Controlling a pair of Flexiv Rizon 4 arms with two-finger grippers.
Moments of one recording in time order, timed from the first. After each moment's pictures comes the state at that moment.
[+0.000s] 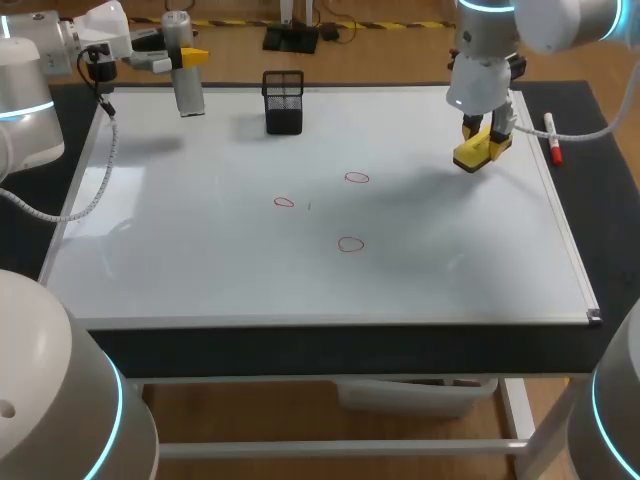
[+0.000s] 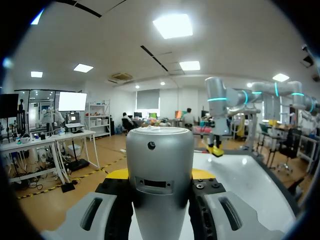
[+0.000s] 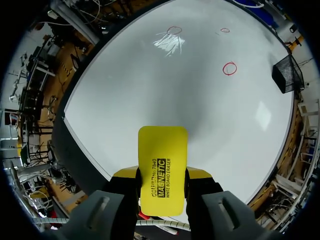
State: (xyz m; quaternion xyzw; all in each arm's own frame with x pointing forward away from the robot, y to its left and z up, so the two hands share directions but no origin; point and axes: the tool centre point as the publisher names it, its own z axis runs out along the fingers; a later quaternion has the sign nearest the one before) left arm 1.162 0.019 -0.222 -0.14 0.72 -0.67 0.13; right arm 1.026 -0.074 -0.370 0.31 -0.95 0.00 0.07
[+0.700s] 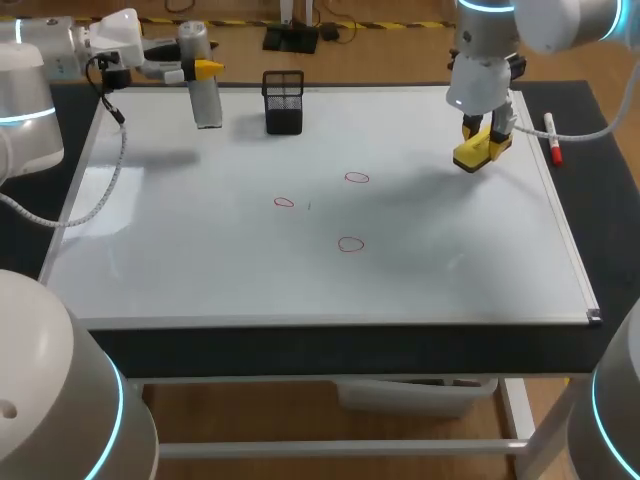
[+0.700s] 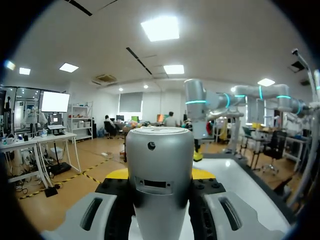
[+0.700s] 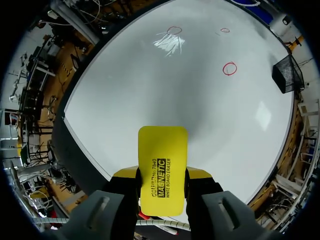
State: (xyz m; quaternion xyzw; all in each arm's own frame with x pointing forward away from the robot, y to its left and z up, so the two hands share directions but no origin) left arm 1.113 -0.022 -0.220 -0.09 0.71 -0.69 0.06; right arm 1.026 -0.074 -0.370 0.31 -0.95 0.00 0.07
